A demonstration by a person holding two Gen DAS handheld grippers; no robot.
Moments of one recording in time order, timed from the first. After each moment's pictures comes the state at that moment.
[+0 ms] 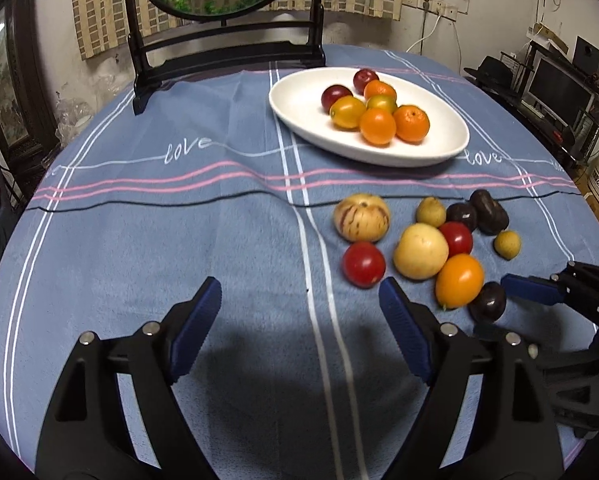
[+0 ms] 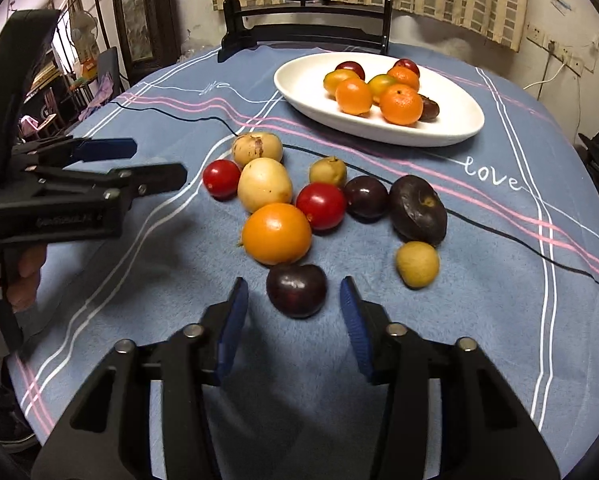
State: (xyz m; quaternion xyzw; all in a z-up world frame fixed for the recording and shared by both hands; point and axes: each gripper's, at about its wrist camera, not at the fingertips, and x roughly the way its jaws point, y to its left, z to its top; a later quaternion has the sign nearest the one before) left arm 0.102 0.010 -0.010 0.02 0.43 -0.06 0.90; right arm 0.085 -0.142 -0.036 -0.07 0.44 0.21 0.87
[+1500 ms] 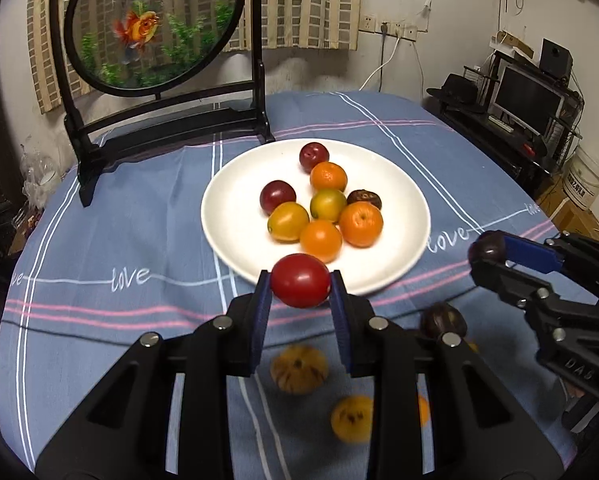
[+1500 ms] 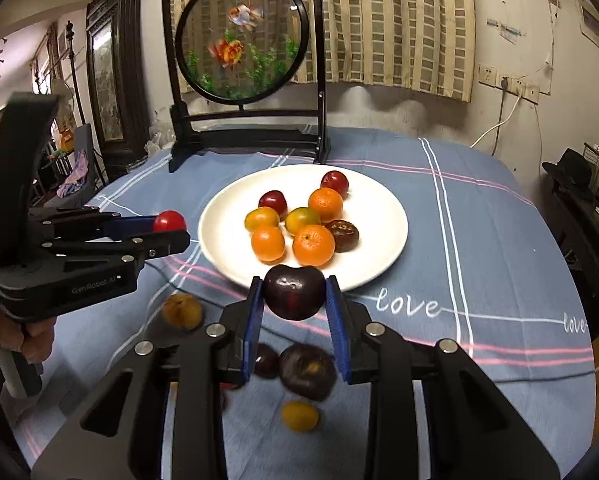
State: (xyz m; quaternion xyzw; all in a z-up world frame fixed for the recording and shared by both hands) left arm 0.183 -0.045 0.045 0.04 0.38 -0.13 0.92; right arm 0.151 -0.190 0.036 -0.02 0.32 0.16 0.93
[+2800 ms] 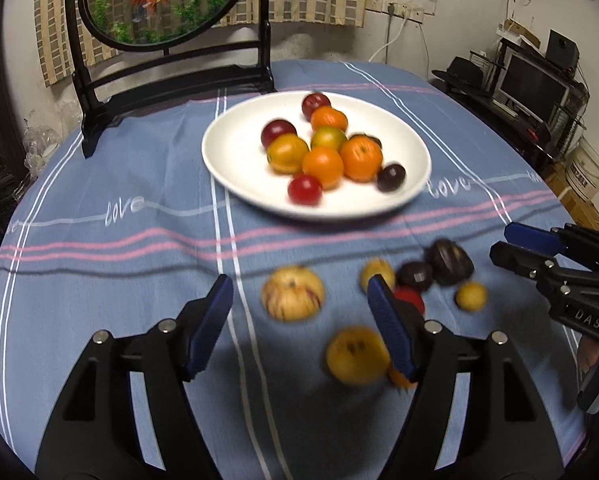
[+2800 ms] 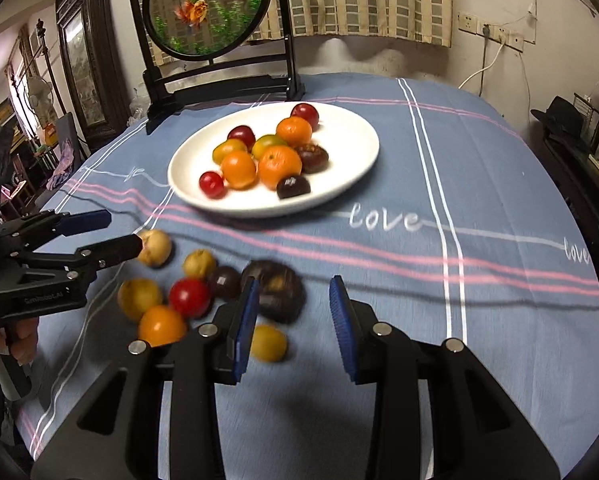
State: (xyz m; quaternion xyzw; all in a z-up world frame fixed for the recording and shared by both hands) left arm 0.136 -0.037 0.006 0.03 0.41 -0.12 0.90; right arm 0.122 -0.224 -0.002 0.01 0.39 0.14 0.91
